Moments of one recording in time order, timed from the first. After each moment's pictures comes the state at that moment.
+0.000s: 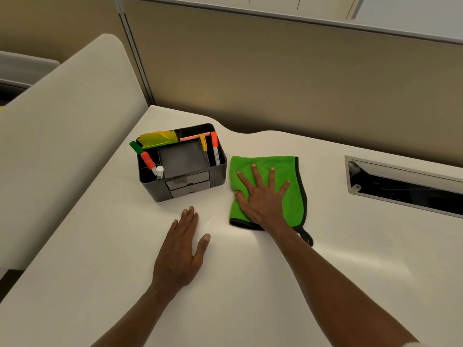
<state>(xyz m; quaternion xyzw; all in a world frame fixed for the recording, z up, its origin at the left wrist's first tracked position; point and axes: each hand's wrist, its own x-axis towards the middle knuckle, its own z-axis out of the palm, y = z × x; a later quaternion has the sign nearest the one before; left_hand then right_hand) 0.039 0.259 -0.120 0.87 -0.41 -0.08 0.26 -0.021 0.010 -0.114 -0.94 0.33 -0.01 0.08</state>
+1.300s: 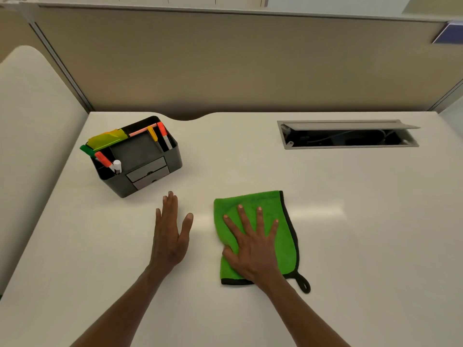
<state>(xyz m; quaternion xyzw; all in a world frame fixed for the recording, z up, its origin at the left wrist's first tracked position) 0.004 0.257 -0.108 0.81 -0.45 -0.13 0.36 -0.202 0.170 -0.112 -0.90 0.42 0.00 0.09</state>
